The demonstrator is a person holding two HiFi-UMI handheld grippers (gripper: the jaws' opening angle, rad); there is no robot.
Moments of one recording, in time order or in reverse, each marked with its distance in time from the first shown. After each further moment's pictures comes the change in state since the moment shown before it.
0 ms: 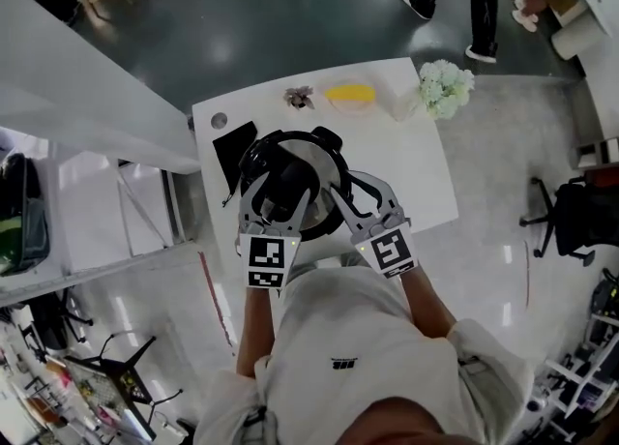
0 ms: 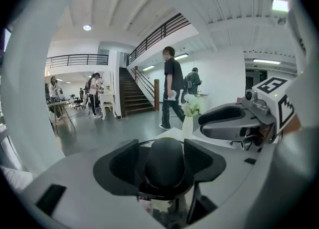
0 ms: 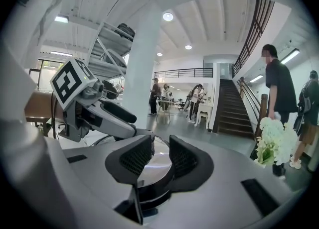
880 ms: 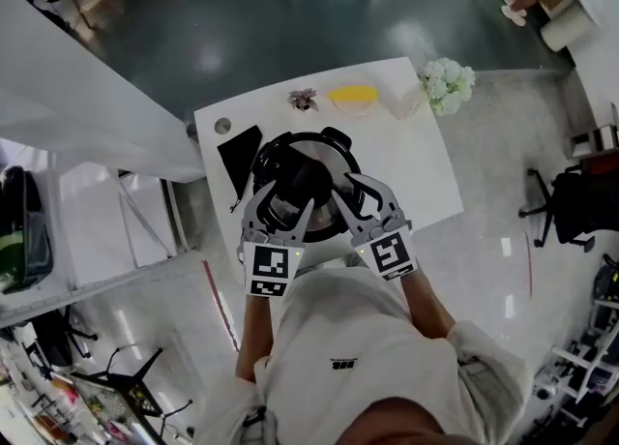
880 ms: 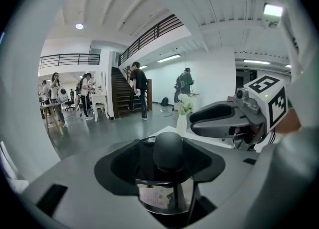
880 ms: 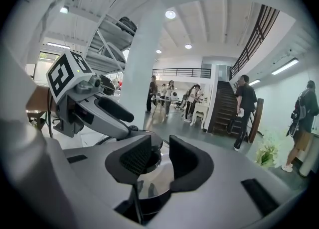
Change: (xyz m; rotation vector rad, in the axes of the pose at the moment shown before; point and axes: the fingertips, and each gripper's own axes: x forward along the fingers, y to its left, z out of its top) left arm -0.023 0.012 -0.009 0.050 -0.001 -0.093; right arm 0.015 0.025 0.008 -0.050 0.012 -0.059
